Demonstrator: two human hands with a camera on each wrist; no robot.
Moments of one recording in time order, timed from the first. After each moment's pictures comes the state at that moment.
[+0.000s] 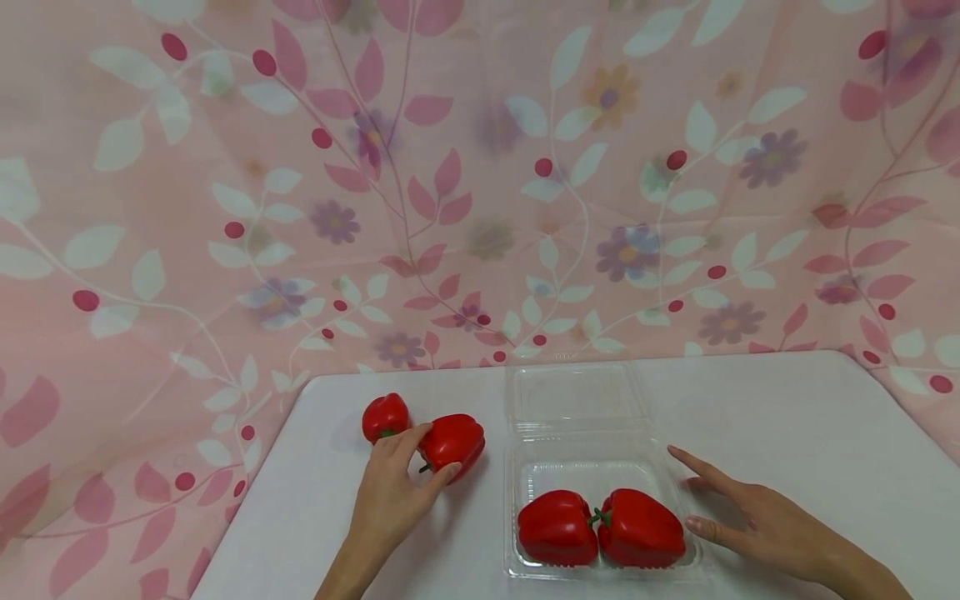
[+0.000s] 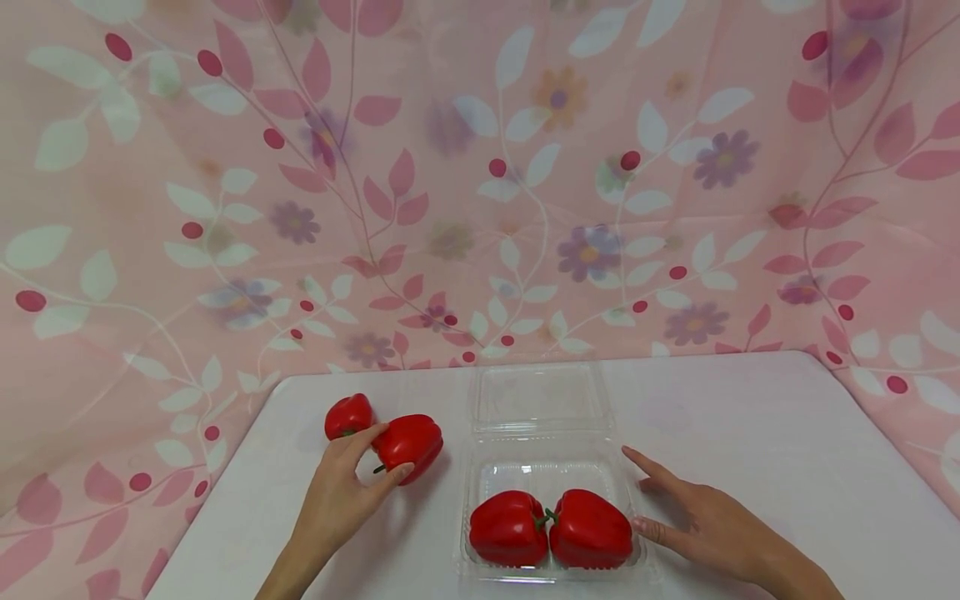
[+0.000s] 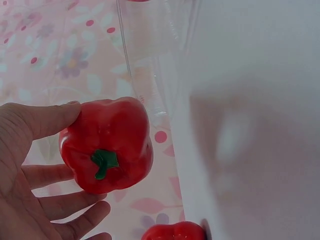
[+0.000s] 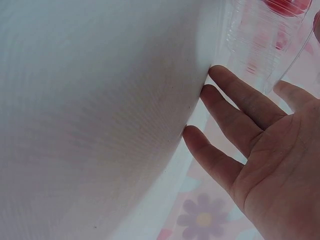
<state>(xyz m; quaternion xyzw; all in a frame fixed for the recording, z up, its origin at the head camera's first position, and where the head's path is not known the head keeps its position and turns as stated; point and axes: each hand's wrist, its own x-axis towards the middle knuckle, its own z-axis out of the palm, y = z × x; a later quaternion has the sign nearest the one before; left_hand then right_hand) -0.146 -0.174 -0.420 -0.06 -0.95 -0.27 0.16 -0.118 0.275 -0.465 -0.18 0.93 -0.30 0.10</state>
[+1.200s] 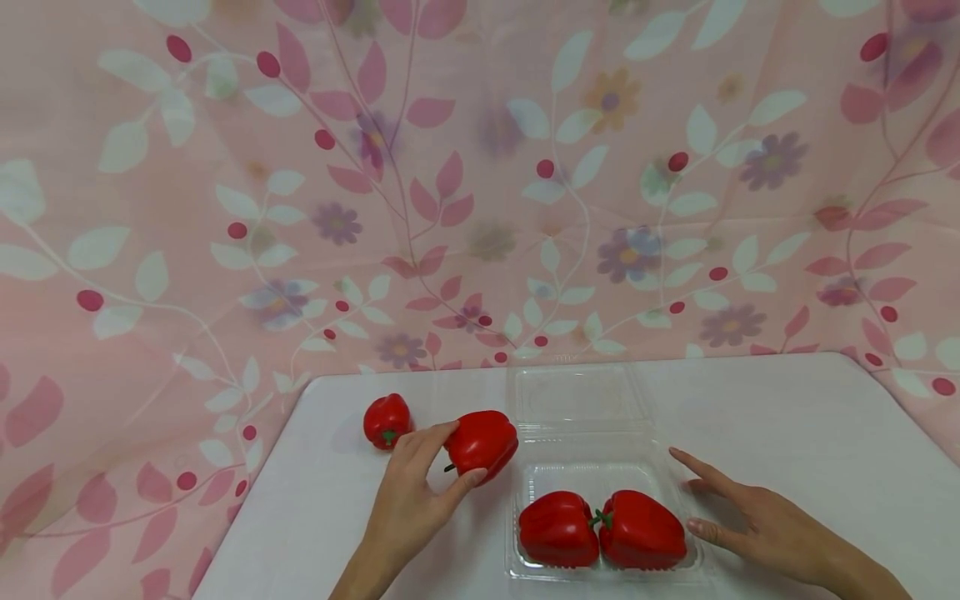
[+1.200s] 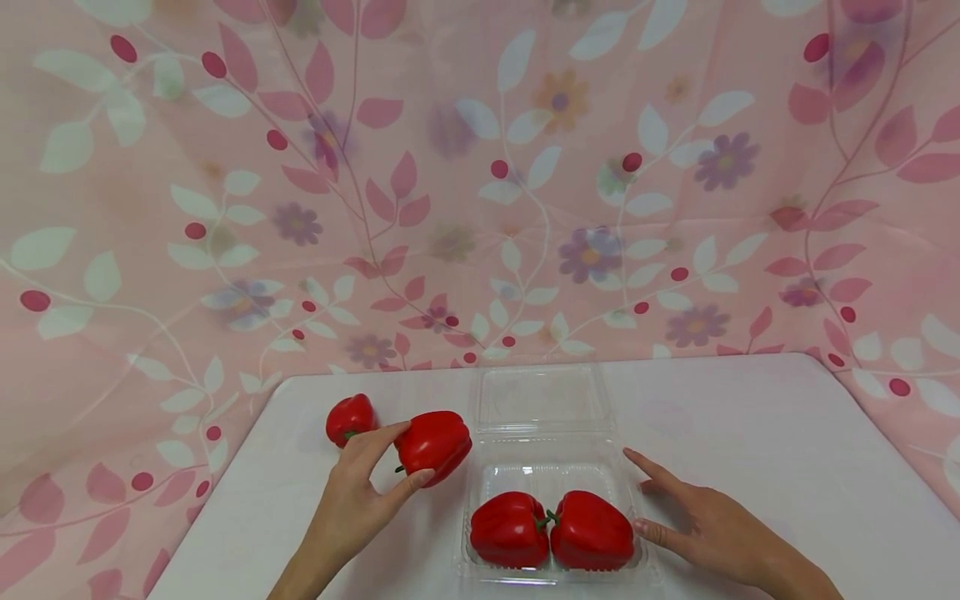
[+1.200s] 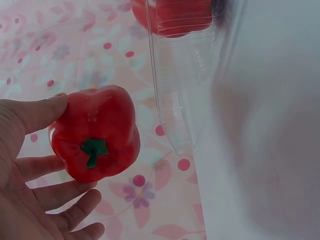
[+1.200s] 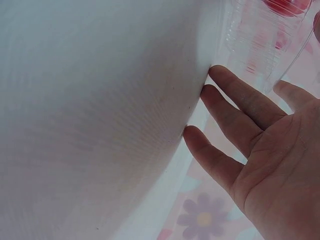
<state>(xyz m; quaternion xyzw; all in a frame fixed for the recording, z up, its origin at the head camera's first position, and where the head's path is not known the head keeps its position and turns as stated) -0.135 -0.152 -0.406 -0.14 -0.92 -0.32 0.17 -0.118 0.275 -0.468 -0.18 0.93 -0.29 0.09</state>
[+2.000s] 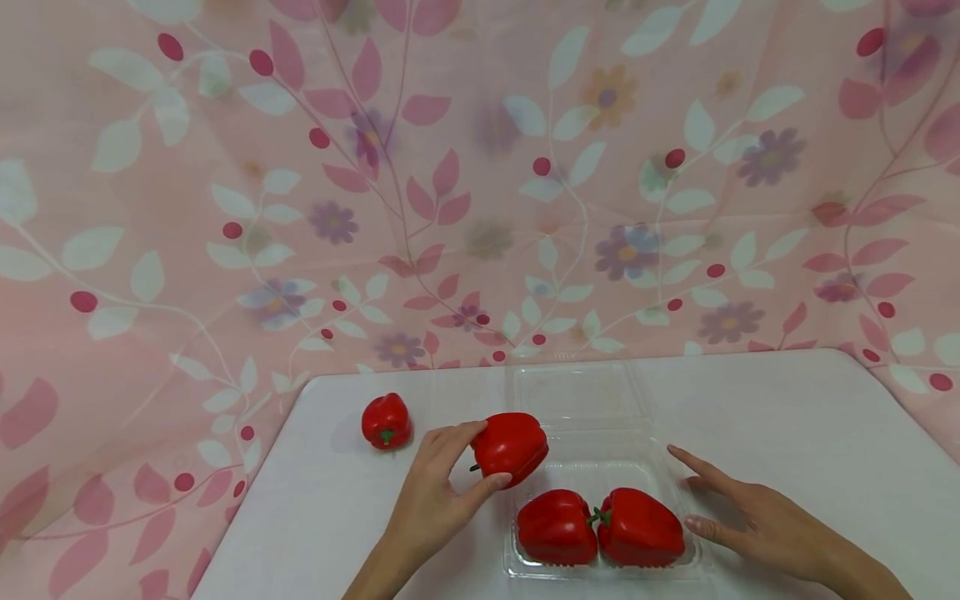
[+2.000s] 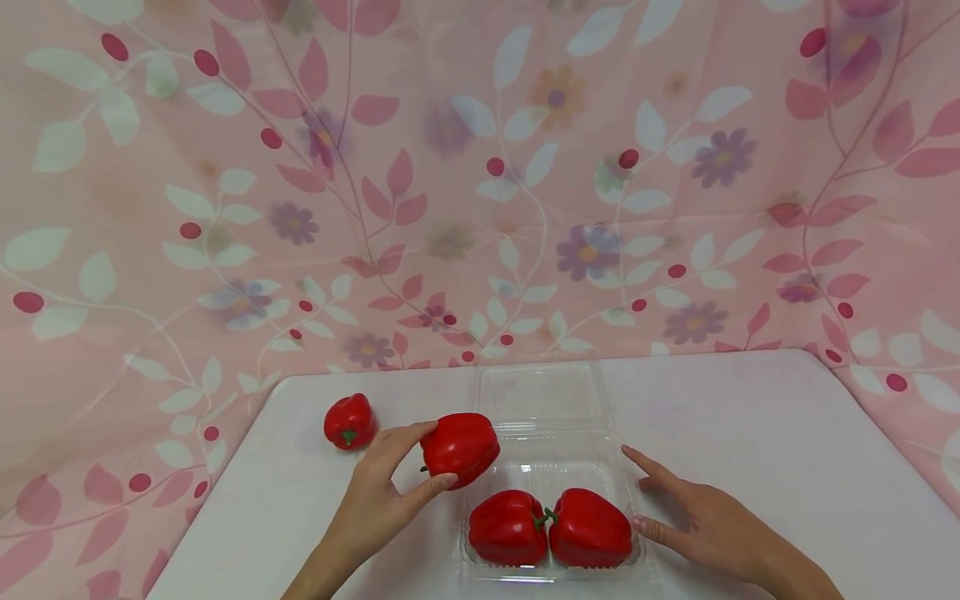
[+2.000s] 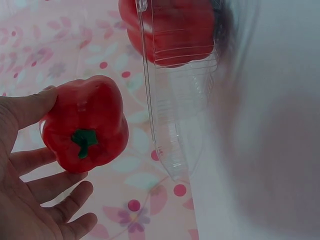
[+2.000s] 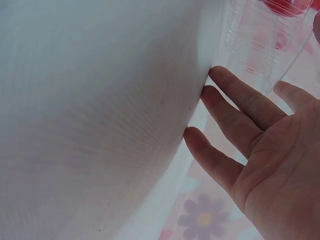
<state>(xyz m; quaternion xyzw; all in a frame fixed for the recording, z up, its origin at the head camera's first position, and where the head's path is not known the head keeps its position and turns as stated) -0.135 -0.132 -0.406 -0.17 -0.90 -0.38 0.11 -0.117 0.275 -0.466 -0.18 0.93 -0.30 0.09</state>
